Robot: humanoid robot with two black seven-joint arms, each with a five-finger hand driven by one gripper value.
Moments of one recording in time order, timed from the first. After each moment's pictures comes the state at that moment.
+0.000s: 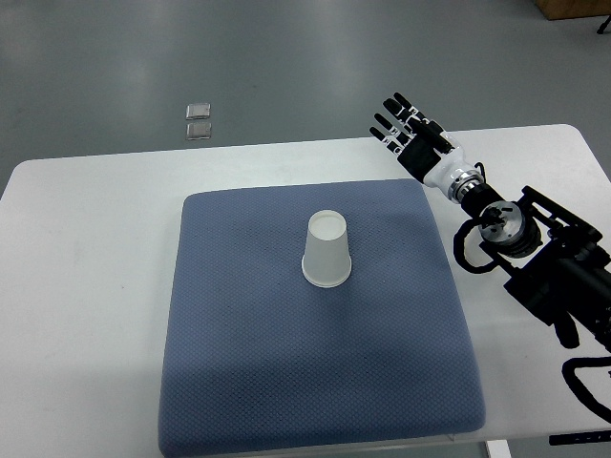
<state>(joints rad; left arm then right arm) -0.05 0.00 -0.01 -0.16 0.11 -0.09 0.22 0.76 -0.10 0.85 0.61 0.10 0.28 0.12</state>
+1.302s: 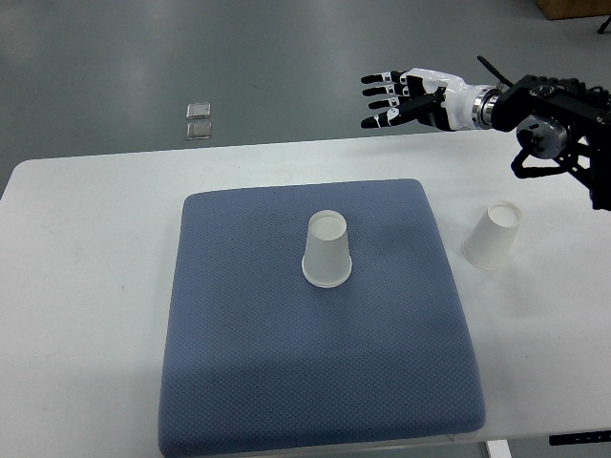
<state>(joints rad) -0.06 0.00 -0.01 -0.20 0.12 -0.11 0.22 1.35 -0.37 -0.18 0.65 -0.10 0.41 0.06</state>
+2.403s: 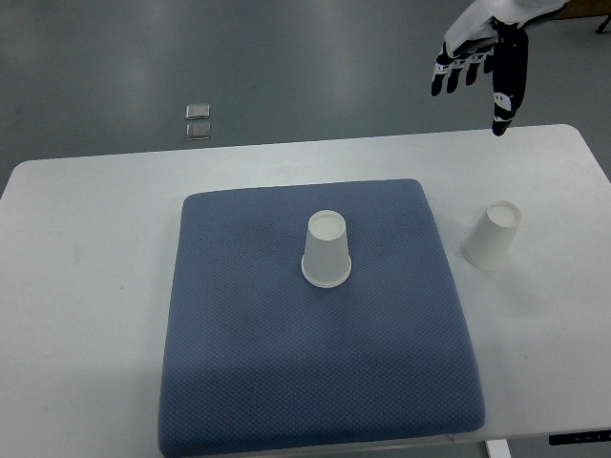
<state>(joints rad) -0.07 0.00 0.00 -0.25 0.13 -0.11 0.22 2.51 -0.26 -1.24 1.34 -0.28 0.61 0.06</state>
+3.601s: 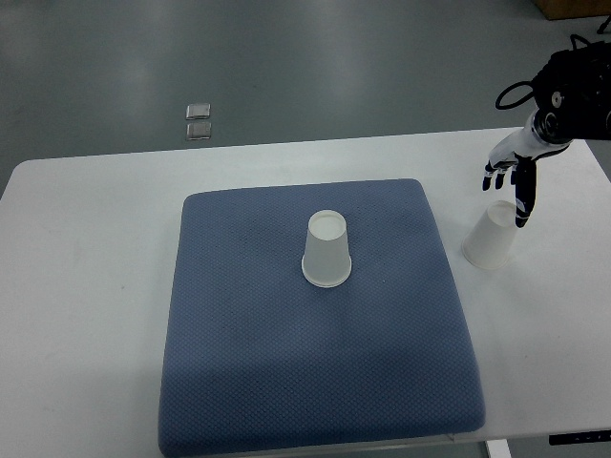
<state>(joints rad) -0.05 0.00 -0.01 -0.23 0.13 -0.11 0.22 1.83 -0.26 -1.27 1.06 -0.32 0.37 -0.01</state>
